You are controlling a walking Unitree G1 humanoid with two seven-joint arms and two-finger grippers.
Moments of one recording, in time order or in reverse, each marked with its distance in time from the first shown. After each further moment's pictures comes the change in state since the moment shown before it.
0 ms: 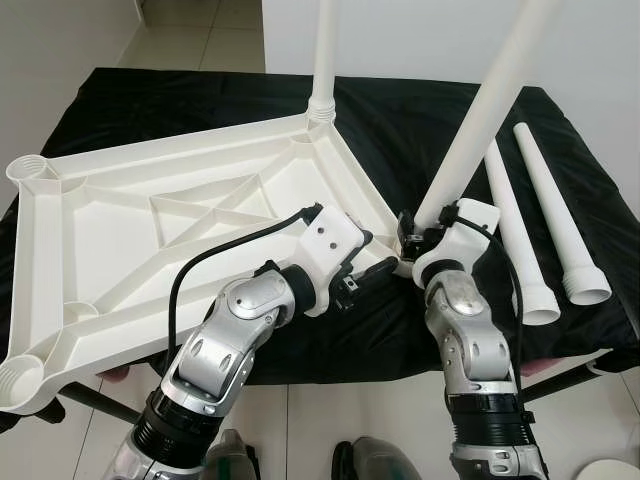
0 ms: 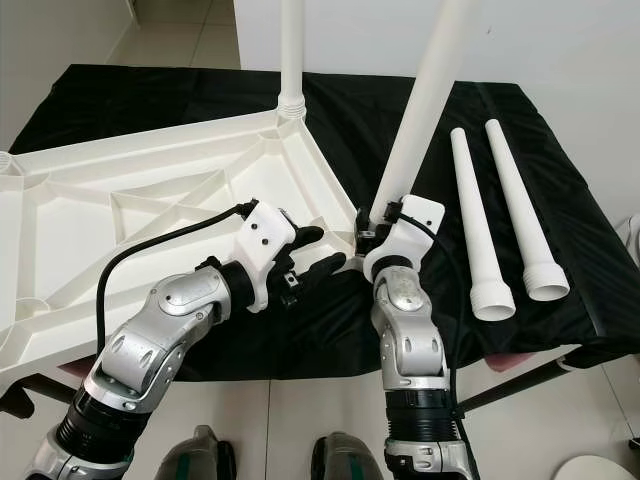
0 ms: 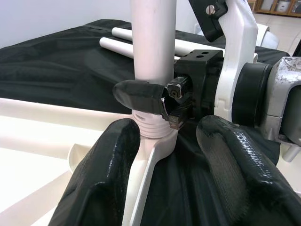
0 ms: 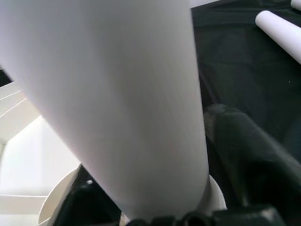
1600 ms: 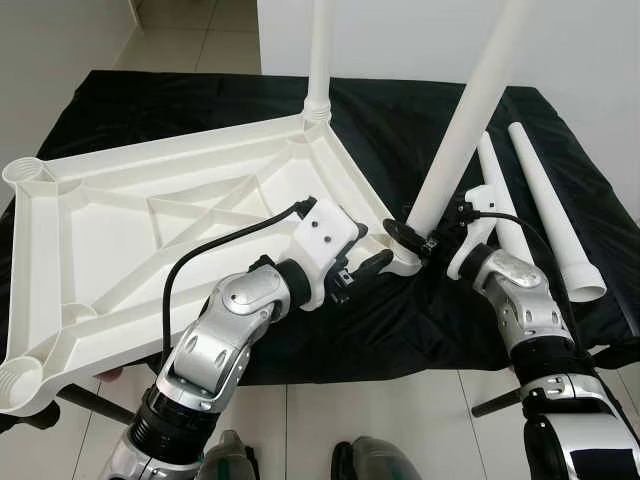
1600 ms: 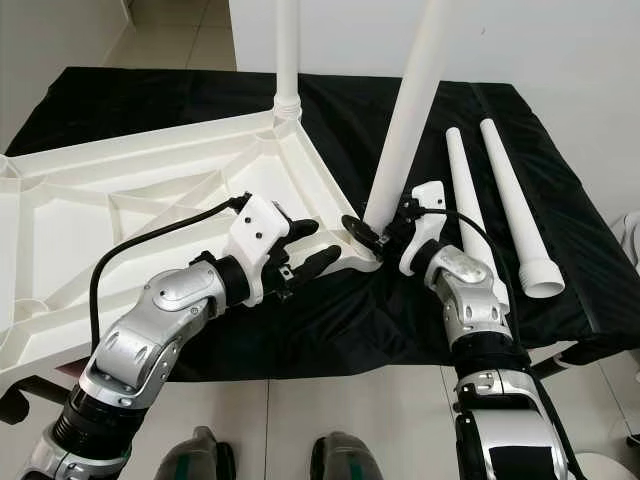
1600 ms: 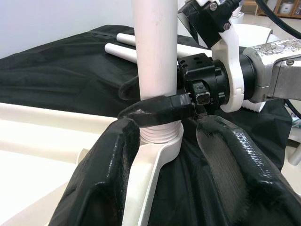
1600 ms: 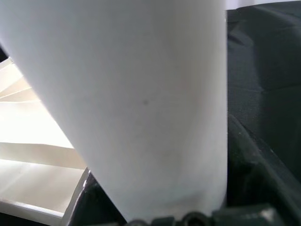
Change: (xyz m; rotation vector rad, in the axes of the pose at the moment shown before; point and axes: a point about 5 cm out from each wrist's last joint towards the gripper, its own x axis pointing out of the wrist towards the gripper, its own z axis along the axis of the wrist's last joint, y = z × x) left arm -0.003 0.006 0.004 0.012 -0.010 0.021; right arm 0.037 -0.037 -0.011 -0.161 -0.011 0.763
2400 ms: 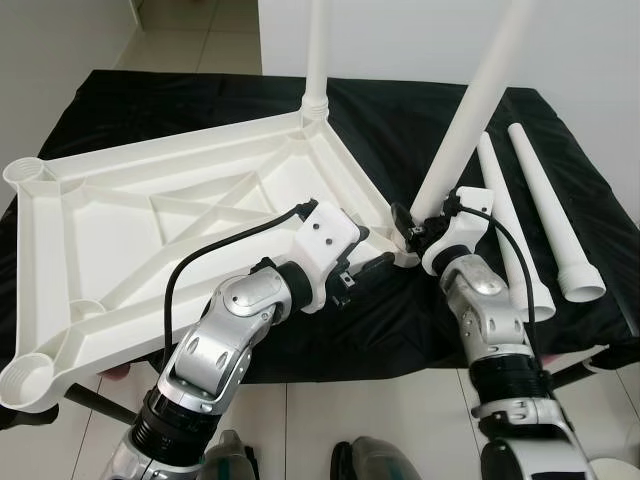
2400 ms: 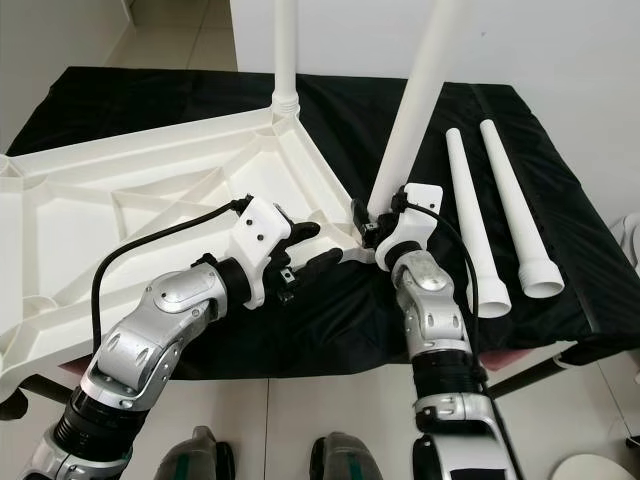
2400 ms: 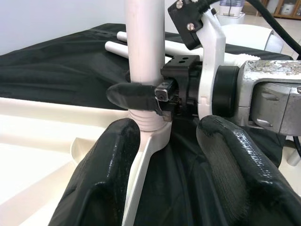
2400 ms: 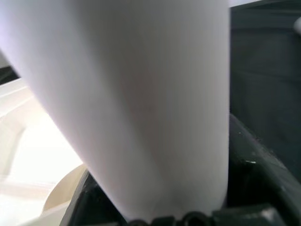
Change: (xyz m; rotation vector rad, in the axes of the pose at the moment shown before) left arm 0.000 -0.002 -0.002 -0.010 0.005 -0.006; right arm 0.015 0.024 0.005 0.128 -0.008 -0.673
